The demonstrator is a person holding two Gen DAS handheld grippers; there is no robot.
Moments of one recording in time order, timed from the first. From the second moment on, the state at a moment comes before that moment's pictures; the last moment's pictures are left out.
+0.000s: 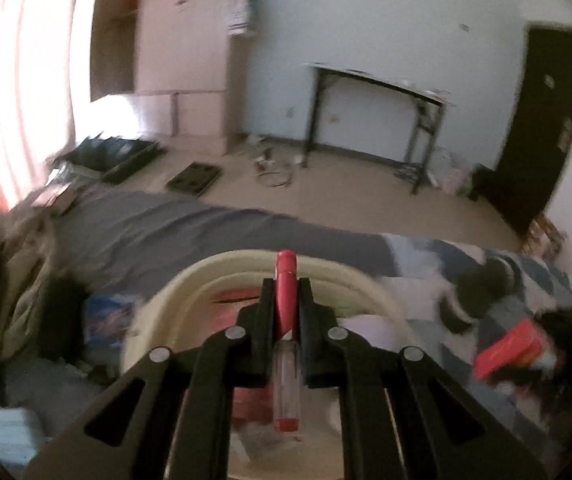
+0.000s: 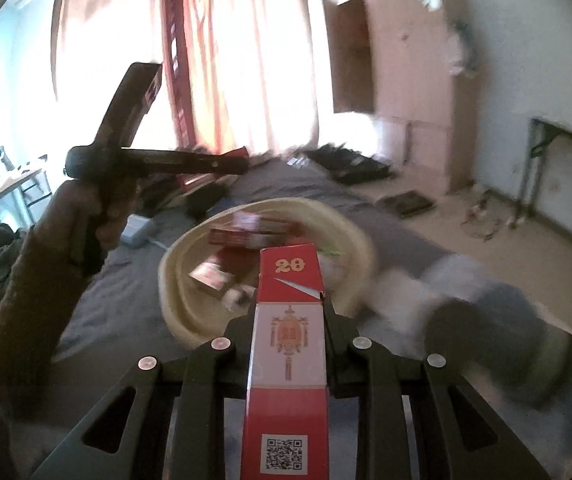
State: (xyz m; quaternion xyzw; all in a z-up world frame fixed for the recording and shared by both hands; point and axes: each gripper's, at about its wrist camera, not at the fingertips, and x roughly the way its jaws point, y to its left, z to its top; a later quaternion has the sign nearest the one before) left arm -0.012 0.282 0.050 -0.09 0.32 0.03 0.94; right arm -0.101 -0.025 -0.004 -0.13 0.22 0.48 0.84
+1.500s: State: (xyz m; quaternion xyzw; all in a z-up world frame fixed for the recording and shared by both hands) left arm 0.085 0.013 -0.036 0.07 0.38 -0.05 0.92; right arm 0.020 -0.166 -0.028 0.01 0.28 0.20 0.94
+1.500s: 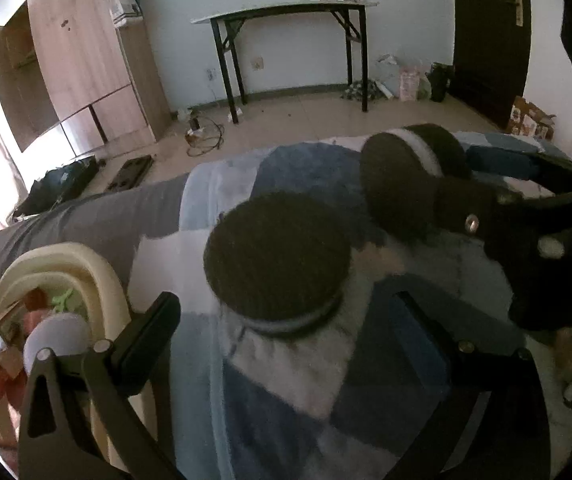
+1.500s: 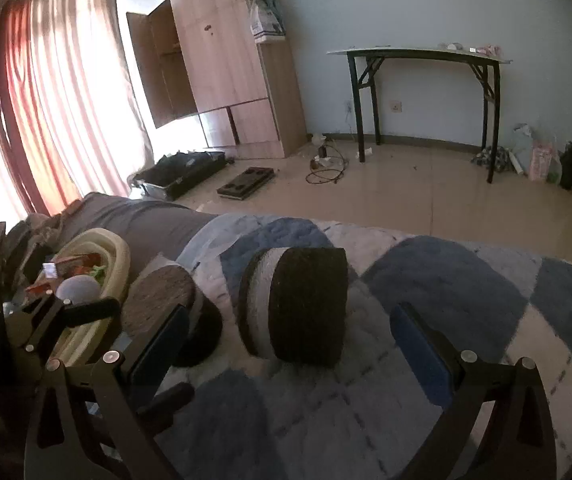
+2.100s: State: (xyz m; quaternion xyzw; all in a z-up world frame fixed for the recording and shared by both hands) left arm -0.005 0.133 0.071 0.02 0.28 -0.03 0.96; right arm 0.034 -0.126 0.034 0.04 0.23 0.29 0.93
